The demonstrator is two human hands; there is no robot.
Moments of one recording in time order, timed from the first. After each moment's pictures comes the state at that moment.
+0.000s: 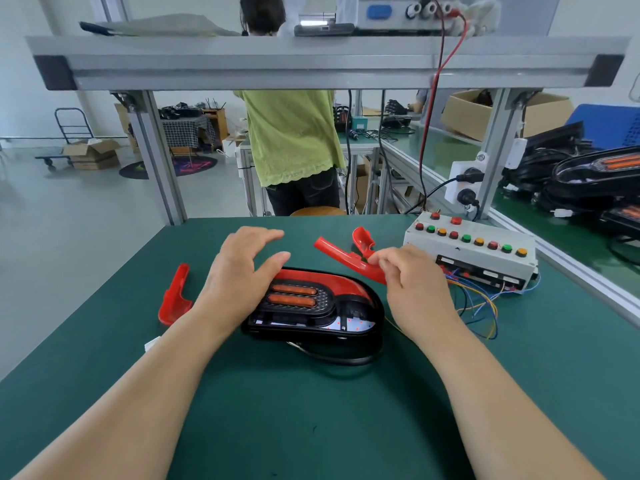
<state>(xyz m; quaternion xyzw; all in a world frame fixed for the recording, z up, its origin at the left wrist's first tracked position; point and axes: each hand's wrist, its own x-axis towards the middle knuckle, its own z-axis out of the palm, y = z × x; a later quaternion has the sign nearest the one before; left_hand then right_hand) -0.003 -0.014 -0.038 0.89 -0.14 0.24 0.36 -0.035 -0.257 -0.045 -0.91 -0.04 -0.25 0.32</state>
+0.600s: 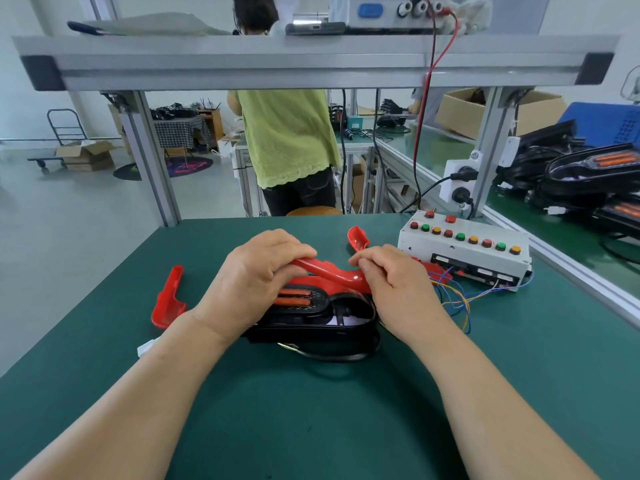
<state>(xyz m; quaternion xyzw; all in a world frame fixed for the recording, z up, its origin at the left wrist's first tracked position) -0.025 -0.034 -0.018 0.83 -0.36 0.29 0.30 -0.045 -0.246 -0.037 -0.88 -0.11 -0.24 0.40</state>
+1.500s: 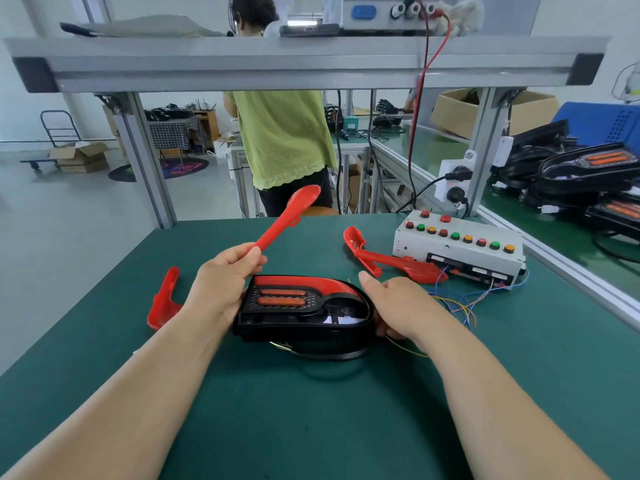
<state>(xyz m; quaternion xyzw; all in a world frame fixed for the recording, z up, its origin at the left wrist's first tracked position) 0.013 -0.022 -0.048 0.64 0.08 0.06 0.76 -0.040 -0.258 -0.042 -0.93 0.06 0.04 0.36</state>
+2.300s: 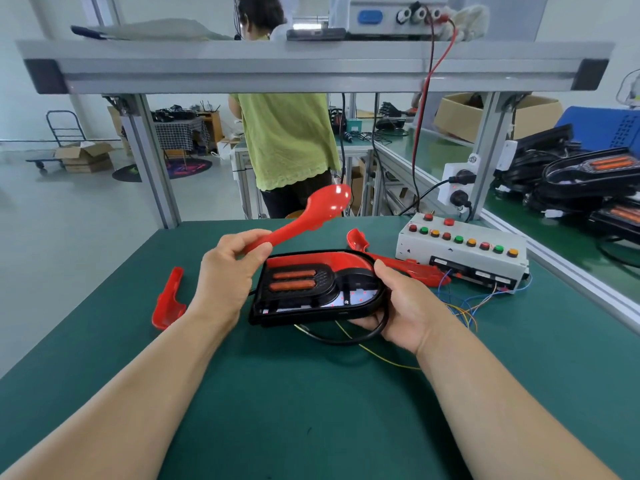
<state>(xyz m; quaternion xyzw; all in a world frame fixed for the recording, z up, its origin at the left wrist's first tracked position) 0.004 -0.022 -0.040 0.72 -0.06 0.19 0.66 -0.033 -0.249 -0.047 -0.52 0.12 0.10 0.84</state>
